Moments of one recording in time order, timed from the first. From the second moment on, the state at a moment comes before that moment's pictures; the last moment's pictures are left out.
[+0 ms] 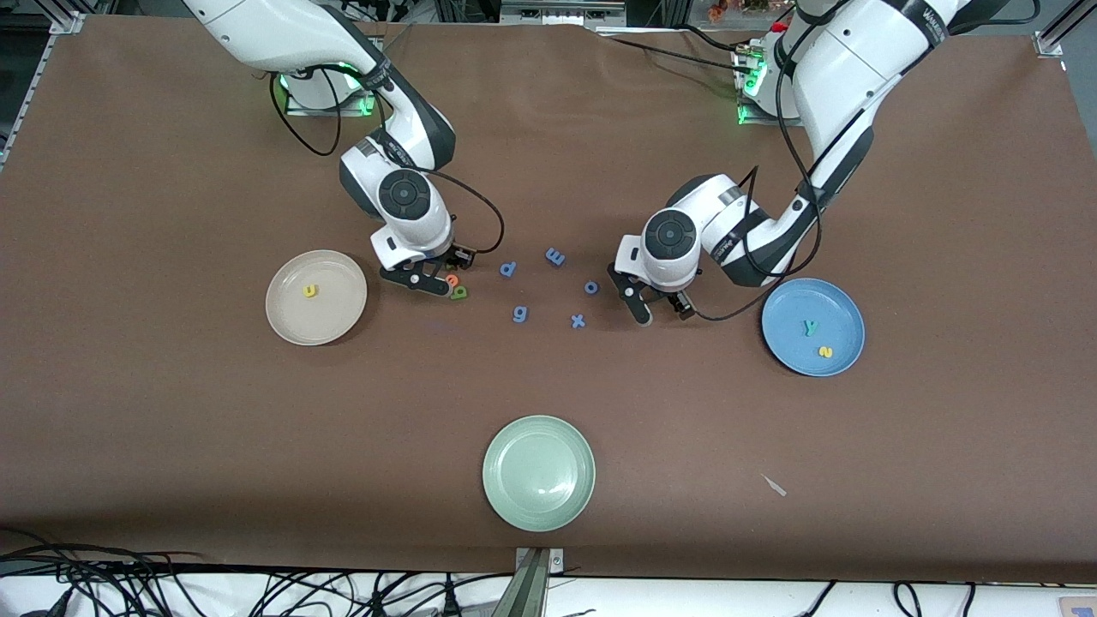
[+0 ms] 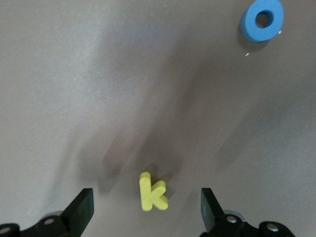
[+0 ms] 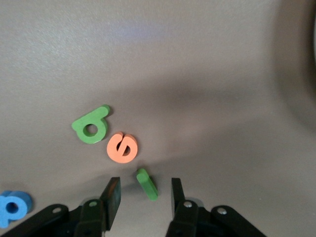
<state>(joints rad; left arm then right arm) -0.05 0.66 -0.54 -1.90 0.49 2.21 0.18 0.23 0.50 0.38 -2.08 -0.22 2.40 1.02</state>
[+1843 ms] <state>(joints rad) 0.27 0.52 -0.54 -1.82 0.49 1.99 0.58 0.18 0.34 0.18 -2.10 -0.23 2.21 0.40</state>
